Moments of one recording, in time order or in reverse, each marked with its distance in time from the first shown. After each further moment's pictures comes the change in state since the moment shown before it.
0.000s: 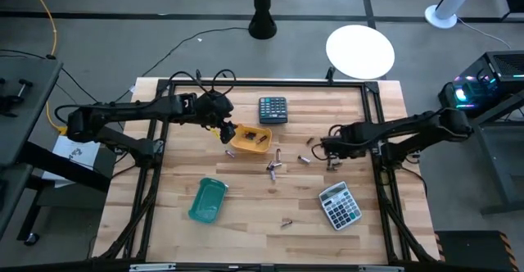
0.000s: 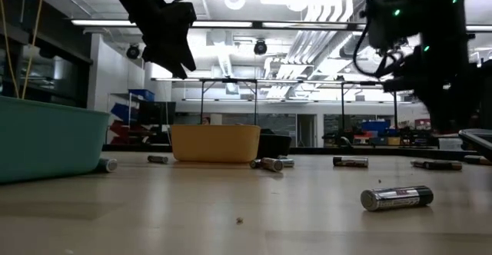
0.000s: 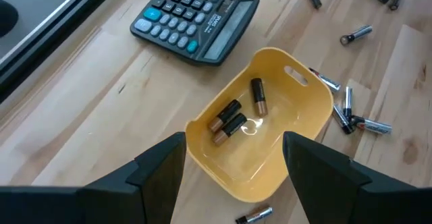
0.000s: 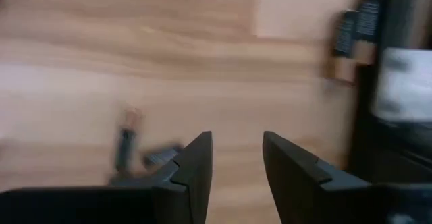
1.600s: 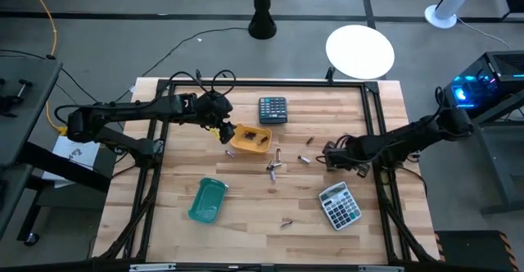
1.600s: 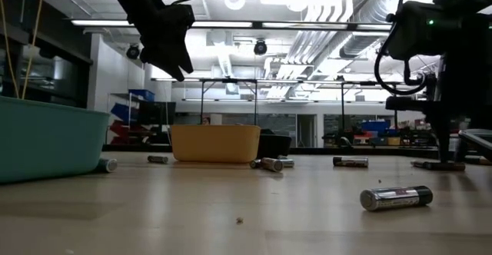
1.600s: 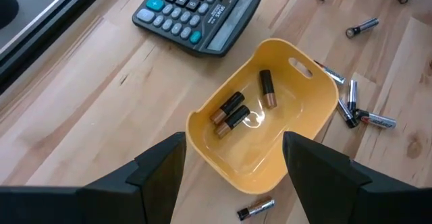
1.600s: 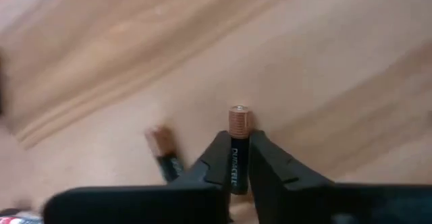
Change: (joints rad) left arm 0.004 0.000 0.000 -0.026 0.001 -0.007; right arm 0.098 -0.009 -0.281 0.506 0.062 0.695
